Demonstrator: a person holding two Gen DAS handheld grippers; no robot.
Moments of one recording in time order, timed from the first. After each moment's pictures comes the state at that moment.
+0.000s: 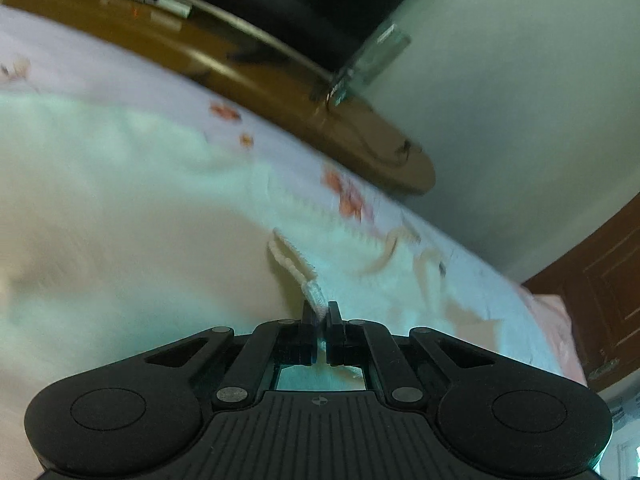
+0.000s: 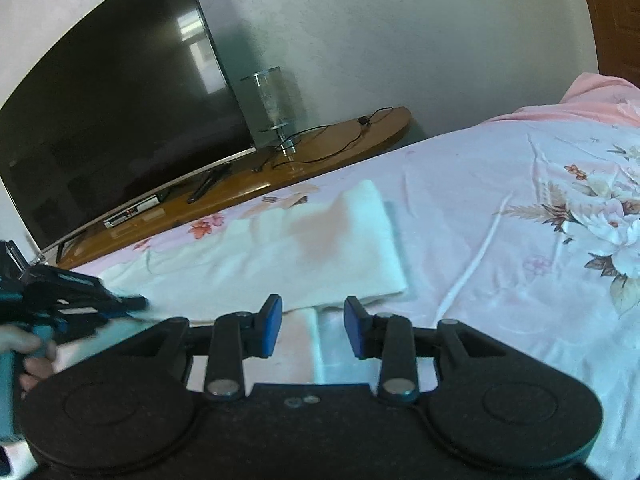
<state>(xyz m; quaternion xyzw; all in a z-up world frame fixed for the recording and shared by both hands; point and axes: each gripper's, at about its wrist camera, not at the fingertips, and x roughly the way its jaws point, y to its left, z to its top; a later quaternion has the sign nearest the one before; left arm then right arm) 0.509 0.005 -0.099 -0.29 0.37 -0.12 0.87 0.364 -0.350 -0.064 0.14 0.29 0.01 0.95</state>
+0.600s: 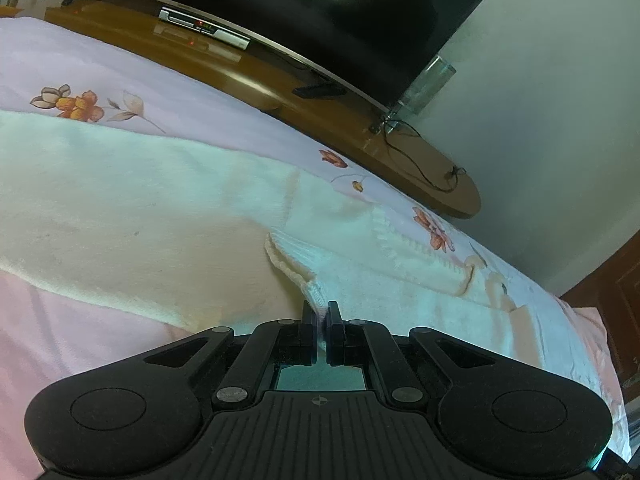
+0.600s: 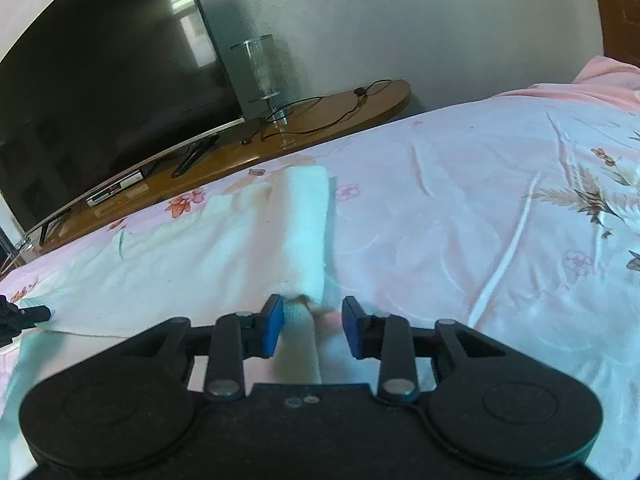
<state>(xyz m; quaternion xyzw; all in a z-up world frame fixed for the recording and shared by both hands) 0.487 0.086 -0.108 -0.26 0.37 -0.06 0.89 0.408 -0.338 -0.088 0.13 0.33 0.01 0.93</state>
